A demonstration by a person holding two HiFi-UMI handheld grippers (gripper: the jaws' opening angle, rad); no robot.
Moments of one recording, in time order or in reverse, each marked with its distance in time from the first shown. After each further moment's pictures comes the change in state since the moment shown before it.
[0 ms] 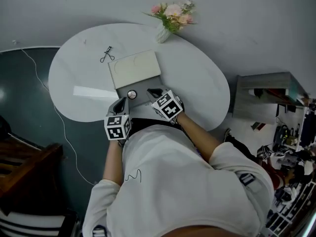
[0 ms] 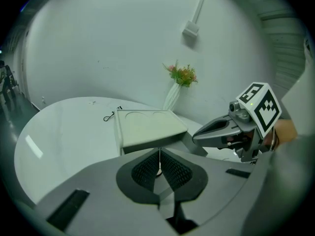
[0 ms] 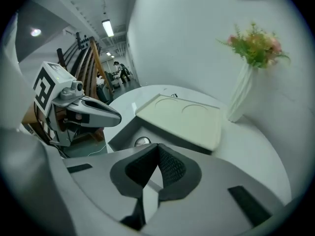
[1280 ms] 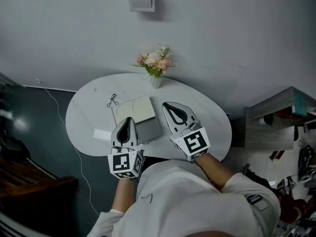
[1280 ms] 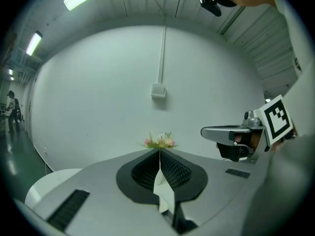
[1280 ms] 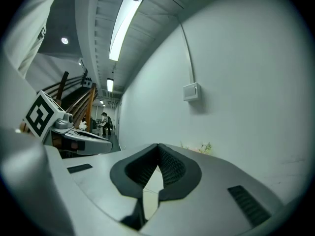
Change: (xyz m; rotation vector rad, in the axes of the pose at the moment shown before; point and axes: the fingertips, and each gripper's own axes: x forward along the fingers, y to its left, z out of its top) left arm -0.091 -0.155 0.208 0.210 -0.544 0.123; right arm -0.271 -0.078 0.131 -0.050 -0.777 -0.231
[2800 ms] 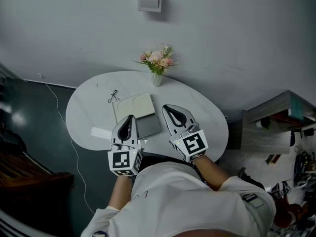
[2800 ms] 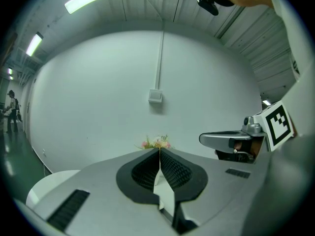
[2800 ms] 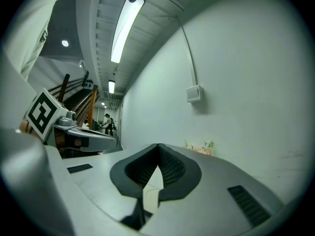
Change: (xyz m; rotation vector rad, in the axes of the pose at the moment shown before) left arm -0.026 -0.009 0.011 0.008 -0.029 -0.011; right arm -0.020 0.024 0.001 0.015 -0.011 0.018
